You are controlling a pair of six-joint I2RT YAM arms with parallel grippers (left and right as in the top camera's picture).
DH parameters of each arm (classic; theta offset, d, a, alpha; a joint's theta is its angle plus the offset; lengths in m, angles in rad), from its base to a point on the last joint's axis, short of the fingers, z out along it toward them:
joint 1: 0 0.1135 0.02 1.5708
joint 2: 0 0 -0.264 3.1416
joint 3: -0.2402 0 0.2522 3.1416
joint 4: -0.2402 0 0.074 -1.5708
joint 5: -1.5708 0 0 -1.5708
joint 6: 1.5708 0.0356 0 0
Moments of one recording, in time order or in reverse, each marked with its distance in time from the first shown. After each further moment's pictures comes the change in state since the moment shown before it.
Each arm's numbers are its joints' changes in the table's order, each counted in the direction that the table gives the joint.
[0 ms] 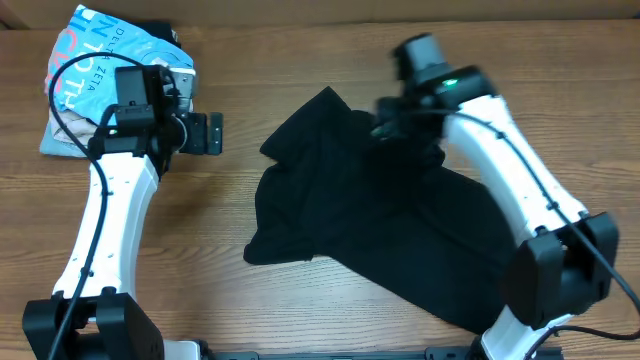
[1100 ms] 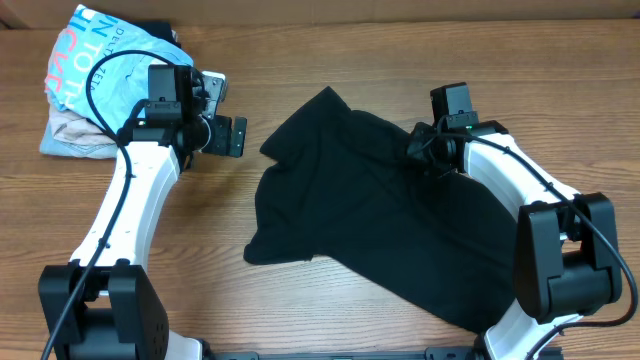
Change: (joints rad) left arm -0.063 -0.088 0.000 0.036 -0.026 0.003; right arm -0.119 -0.001 0.460 0.579 0.005 0.105
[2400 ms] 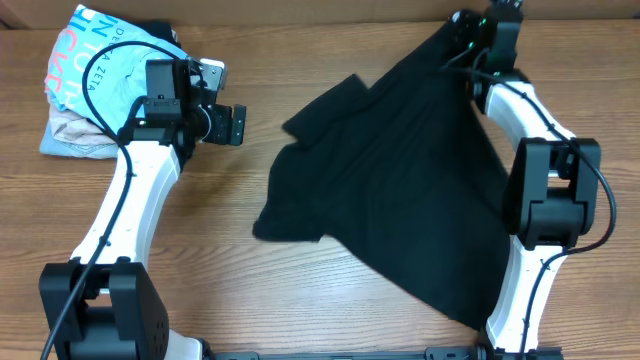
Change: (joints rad) left arm 0.000 -0.008 0.000 0.124 -0.016 0.000; right arm -0.192 -0.418 -0.554 0.653 -0.070 -0.145
